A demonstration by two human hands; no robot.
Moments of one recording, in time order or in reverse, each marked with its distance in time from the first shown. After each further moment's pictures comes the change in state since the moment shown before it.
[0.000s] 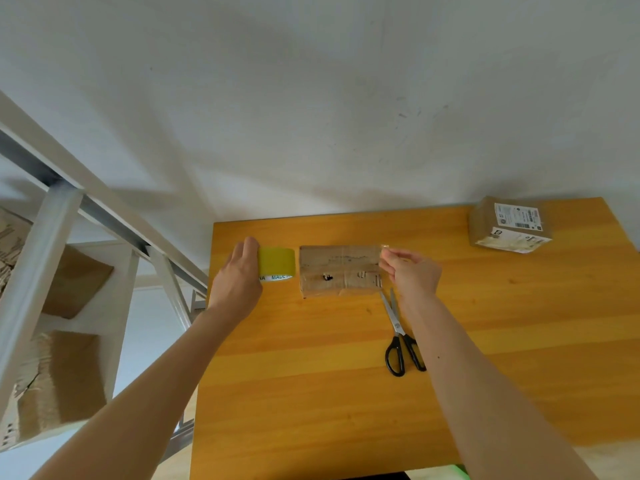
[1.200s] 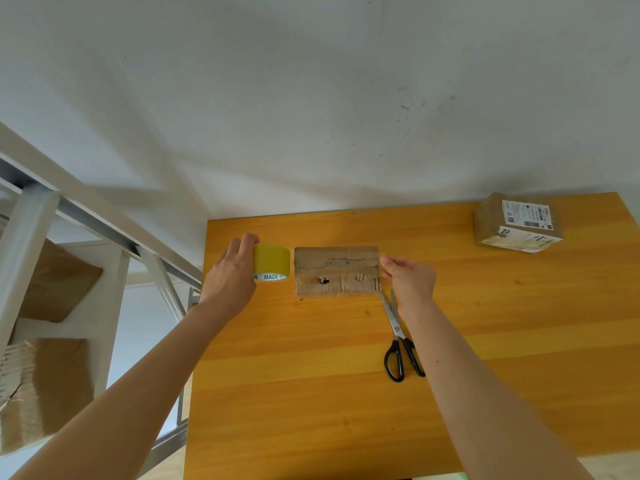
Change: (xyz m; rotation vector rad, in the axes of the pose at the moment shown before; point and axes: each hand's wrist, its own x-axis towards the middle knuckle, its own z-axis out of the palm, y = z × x) left_hand 0.017 -0.001 0.004 0.054 -0.057 0.009; right_hand 0.038 0.028 0.002 -0.069 -0.018 0.009
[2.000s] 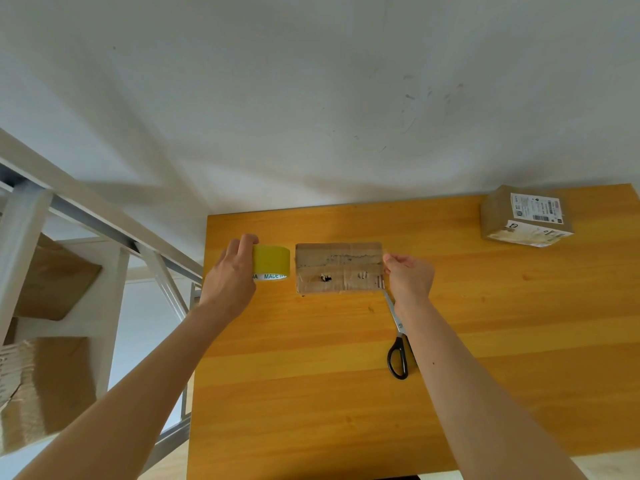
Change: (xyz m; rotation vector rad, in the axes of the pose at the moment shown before) left_hand -0.001 -0.005 0.007 -0.007 0.003 0.016; right_hand 0.008 0.010 0.011 -0.097 0.080 -0.029
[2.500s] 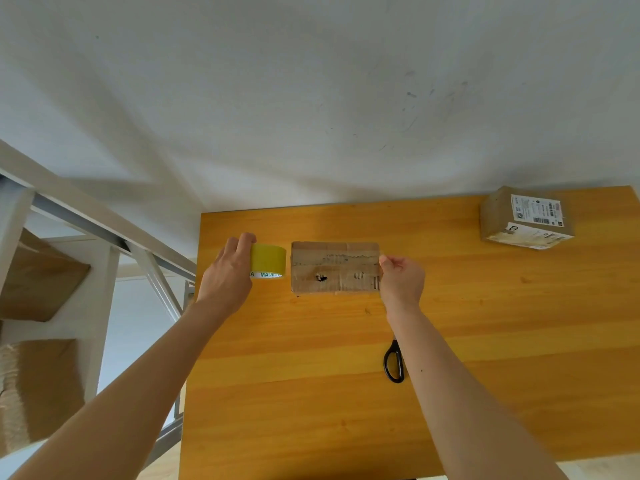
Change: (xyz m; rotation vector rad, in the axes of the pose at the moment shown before) left_hand 0.013 -0.008 0.015 0.019 -0.029 0.005; right_hand -0.003 0.003 0.009 -0.185 0.025 -0.062
